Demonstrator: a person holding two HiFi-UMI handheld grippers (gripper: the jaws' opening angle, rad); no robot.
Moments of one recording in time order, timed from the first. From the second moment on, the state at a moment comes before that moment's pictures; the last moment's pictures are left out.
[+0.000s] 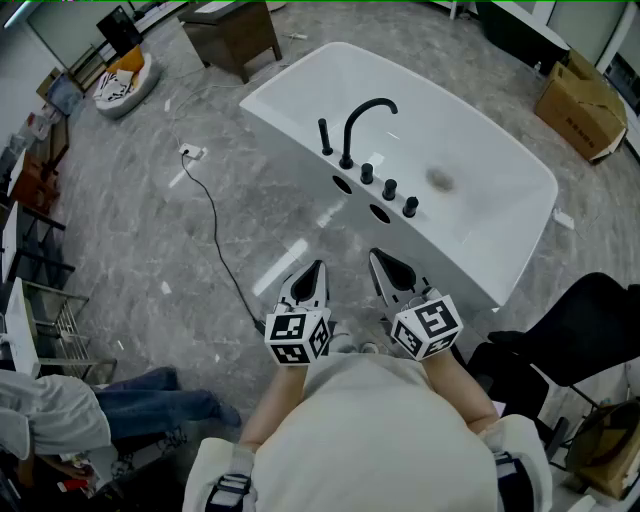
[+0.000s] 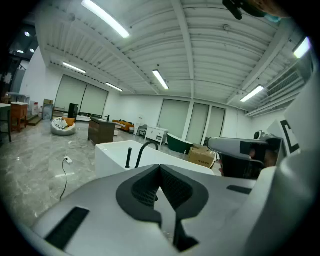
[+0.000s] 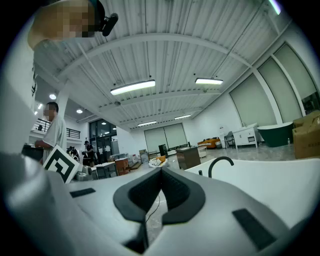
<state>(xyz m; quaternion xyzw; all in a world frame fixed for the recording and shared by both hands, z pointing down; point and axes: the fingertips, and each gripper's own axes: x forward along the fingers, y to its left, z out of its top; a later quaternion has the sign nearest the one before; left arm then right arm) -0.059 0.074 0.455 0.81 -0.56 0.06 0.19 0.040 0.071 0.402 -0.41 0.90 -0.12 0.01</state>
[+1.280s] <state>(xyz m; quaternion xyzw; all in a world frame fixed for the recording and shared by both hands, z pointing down) -0.071 0.060 0.465 0.79 -0.58 0.06 0.20 0.040 0.069 0.409 -0.39 0.91 -0.11 0.00</state>
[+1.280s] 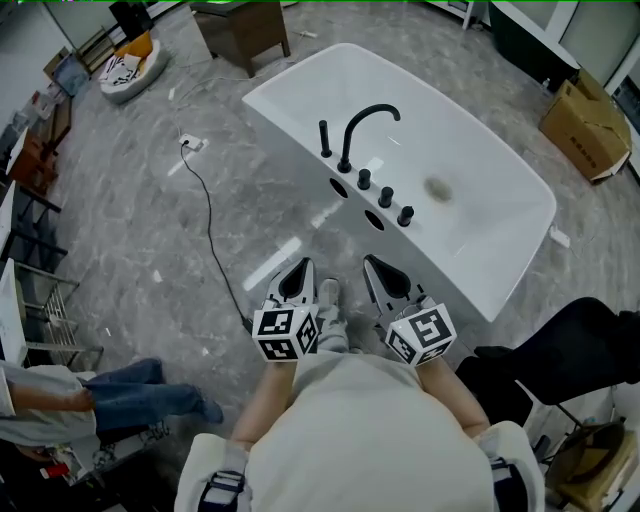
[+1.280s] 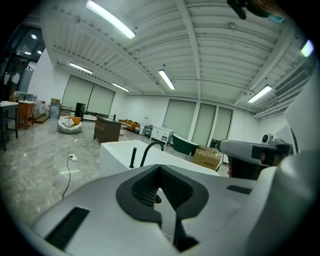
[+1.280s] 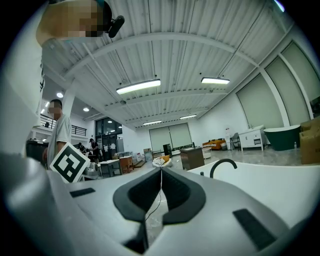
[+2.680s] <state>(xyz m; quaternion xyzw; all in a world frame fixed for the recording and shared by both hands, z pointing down) -0.106 -0.254 0.535 0.83 -0.50 0.12 0.23 0.010 -0.209 0.426 -0.49 0.87 -0.12 -0.02</state>
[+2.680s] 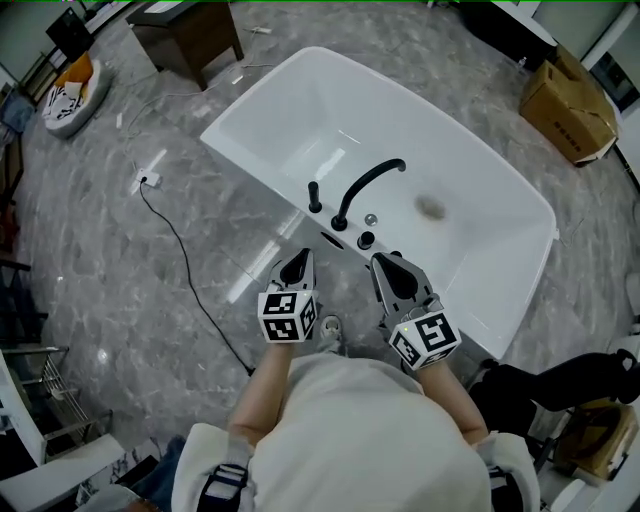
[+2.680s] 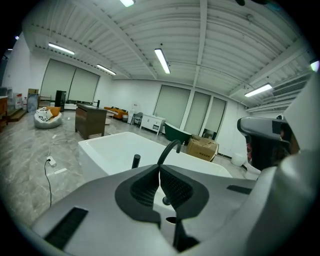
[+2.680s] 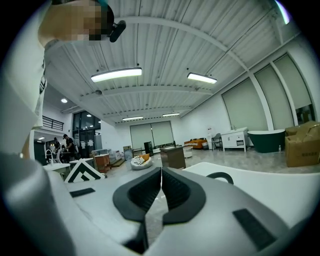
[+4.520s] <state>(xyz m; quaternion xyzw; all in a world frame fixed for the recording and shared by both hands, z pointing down) -0.082 -0.454 0.750 0.80 -0.50 0.27 0.20 0.053 -0.252 0.534 -0.55 0.80 -0.24 -0.08</state>
